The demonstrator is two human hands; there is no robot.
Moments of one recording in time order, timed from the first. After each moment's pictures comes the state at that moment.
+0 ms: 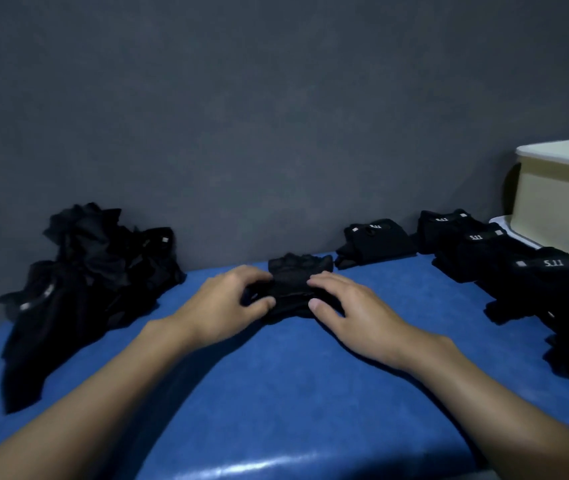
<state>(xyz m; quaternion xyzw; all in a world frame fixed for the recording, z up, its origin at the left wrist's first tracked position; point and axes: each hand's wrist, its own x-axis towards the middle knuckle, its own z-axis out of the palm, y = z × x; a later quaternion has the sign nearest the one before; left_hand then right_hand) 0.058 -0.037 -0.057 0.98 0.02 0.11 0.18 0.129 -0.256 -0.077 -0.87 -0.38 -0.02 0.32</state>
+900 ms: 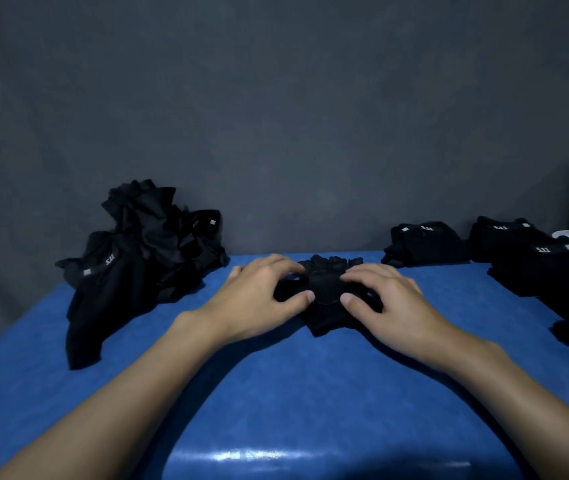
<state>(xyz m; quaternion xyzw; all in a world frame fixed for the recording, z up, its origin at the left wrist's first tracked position) 0.035 -0.026 -0.060 0.98 0.02 0.15 0.16 0.128 -0.236 -0.077 -0.86 -0.40 -0.08 0.30</state>
